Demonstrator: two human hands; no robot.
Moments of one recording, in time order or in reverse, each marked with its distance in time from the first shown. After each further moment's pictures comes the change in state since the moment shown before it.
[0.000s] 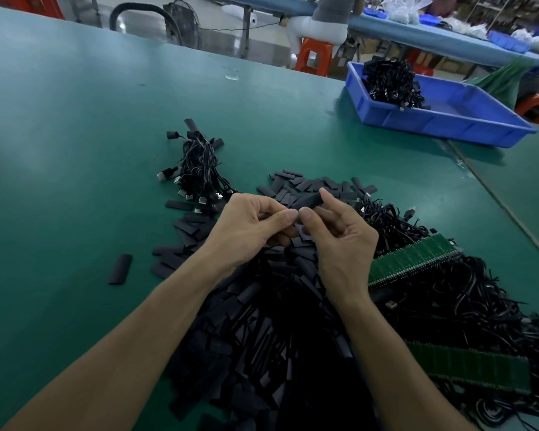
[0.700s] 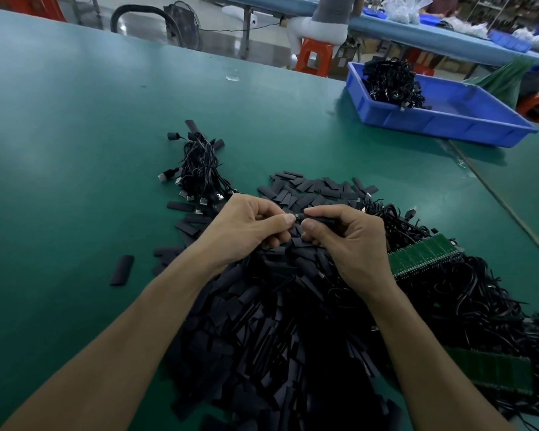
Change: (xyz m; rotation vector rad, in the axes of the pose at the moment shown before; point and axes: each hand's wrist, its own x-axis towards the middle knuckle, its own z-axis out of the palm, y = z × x) left_hand 0.001 0.007 -0.010 0.099 -0.077 -0.087; right_hand 0.017 -0.005 -0.027 -0.120 -0.345 -0.091
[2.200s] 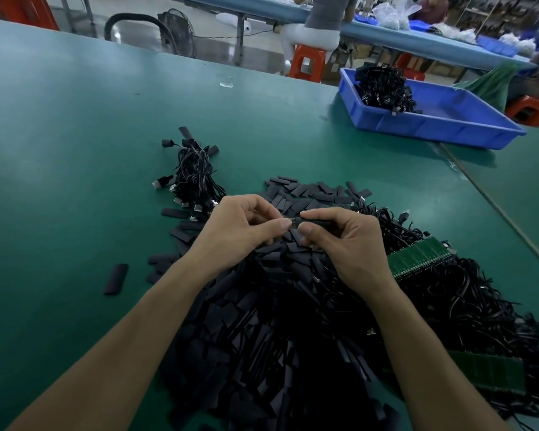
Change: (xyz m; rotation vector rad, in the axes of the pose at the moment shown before) left_hand 0.006 -0.008 -0.005 0.064 0.079 0.132; right_hand 0.003 -0.009 -0.007 -0.020 -0.033 0.085
